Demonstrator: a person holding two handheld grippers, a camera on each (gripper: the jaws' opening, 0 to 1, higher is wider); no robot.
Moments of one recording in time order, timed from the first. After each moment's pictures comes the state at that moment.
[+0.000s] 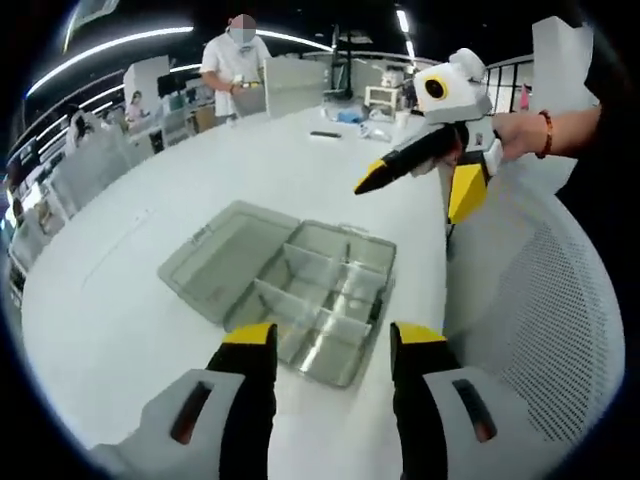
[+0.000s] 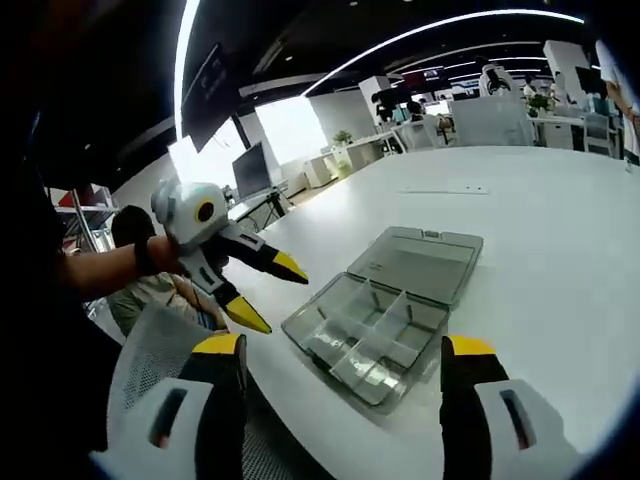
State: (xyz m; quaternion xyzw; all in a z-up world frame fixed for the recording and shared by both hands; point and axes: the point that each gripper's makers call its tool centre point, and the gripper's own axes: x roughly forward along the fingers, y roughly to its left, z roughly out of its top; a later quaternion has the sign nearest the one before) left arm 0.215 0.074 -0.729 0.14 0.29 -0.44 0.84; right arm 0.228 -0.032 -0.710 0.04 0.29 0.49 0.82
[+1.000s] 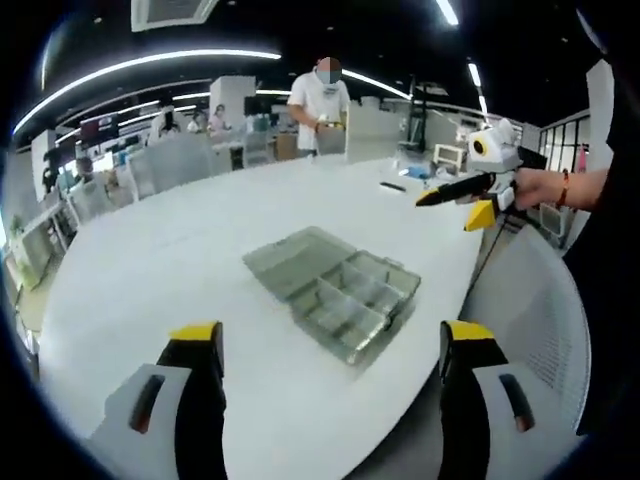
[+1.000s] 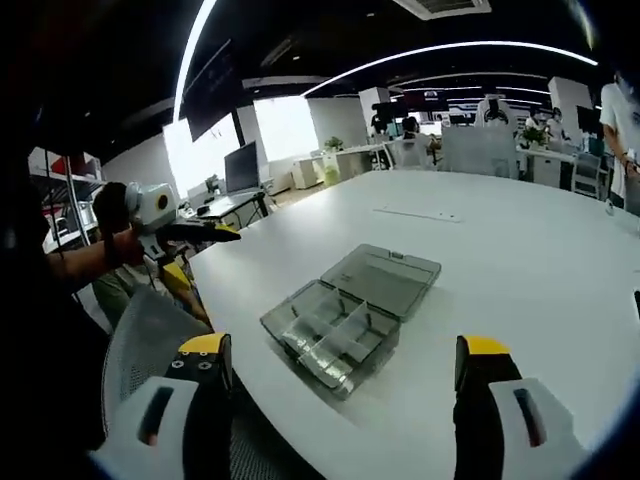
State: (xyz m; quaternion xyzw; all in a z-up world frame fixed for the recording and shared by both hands) left arm 0.183 0.146 -0.672 0.05 0.22 -0.30 0.93; right arm 0.233 -0.076 -0.680 -0.03 0.26 0.46 0.85
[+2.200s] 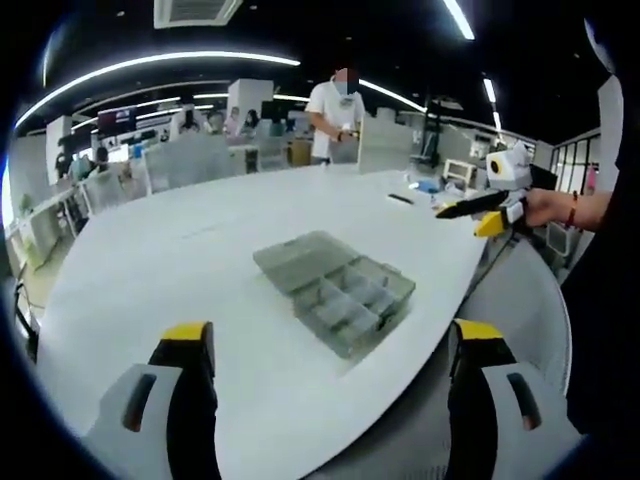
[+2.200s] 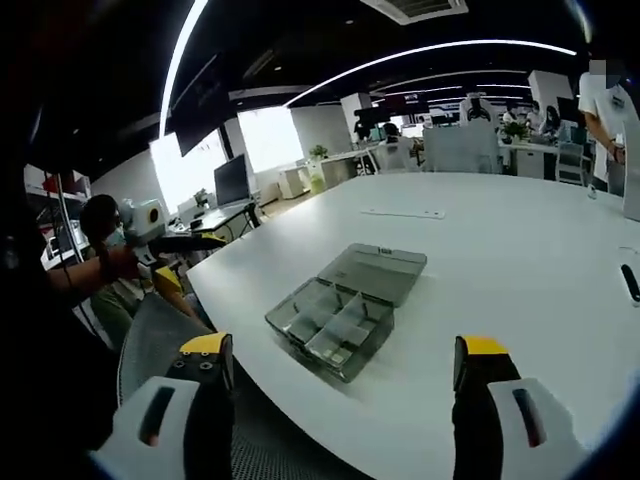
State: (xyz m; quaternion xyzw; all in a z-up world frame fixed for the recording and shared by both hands) left arm 0.162 0.144 -0.658 0.03 0.22 -0.28 0.93; right arm 0.212 -0.096 -0.675 0.00 0.26 0.44 0.86
